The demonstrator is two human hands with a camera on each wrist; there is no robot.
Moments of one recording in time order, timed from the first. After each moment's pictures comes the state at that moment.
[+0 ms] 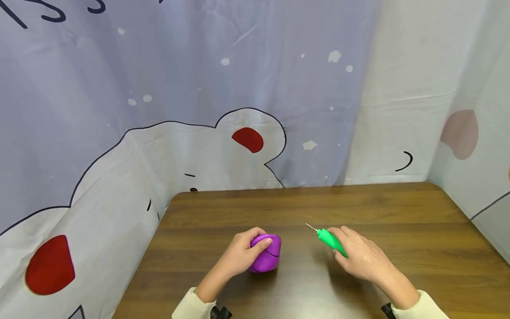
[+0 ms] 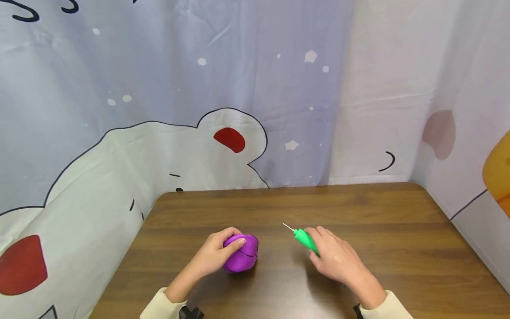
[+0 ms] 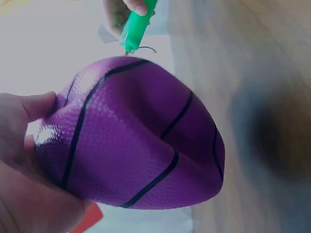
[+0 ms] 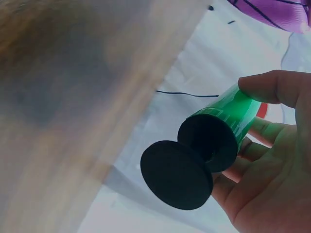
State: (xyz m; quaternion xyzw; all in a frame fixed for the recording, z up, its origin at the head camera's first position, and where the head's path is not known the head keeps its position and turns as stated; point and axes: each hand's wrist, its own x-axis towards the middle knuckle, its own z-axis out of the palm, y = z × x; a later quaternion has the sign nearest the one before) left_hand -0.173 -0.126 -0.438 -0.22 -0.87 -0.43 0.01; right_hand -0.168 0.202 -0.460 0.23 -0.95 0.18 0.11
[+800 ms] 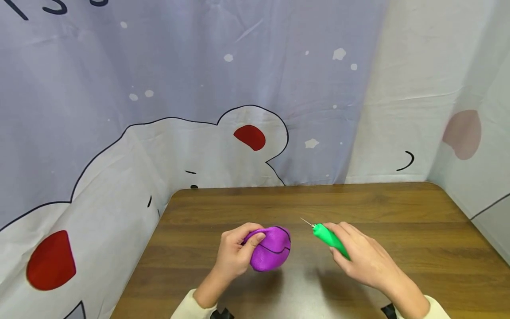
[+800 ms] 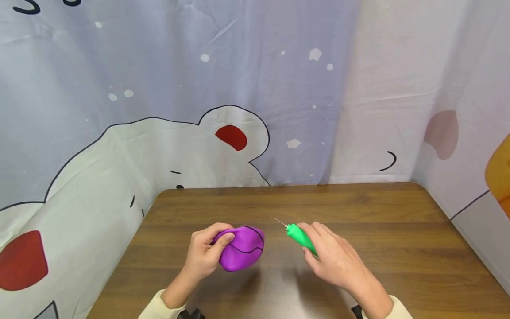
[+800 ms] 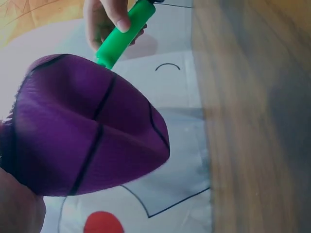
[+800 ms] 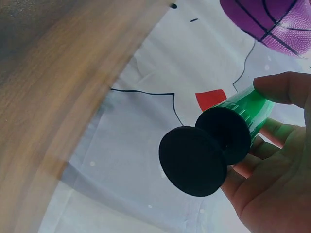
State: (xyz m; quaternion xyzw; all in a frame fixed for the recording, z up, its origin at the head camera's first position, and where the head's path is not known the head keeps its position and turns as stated) left_hand -0.162 -0.126 -0.426 -0.36 -0.71 -0.52 0.31; right_hand -0.147 0.188 -0.428 0.29 -0.92 0.19 0.21
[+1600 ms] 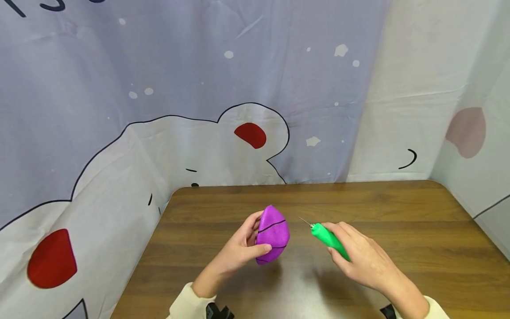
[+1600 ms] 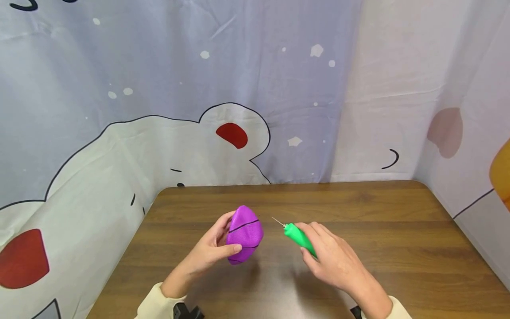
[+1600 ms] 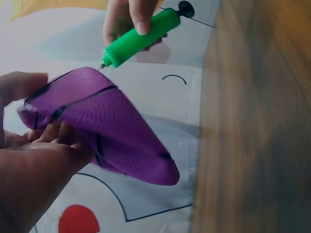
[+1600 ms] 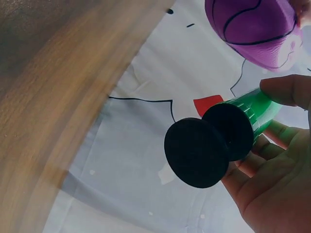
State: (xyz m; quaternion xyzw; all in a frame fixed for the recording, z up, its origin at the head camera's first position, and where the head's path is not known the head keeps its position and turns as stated) left_hand -0.162 -0.131 -0.421 -0.29 -0.64 -0.71 -0.10; right_hand -0.146 0.183 -0.428 0.31 -0.90 0.22 0.22
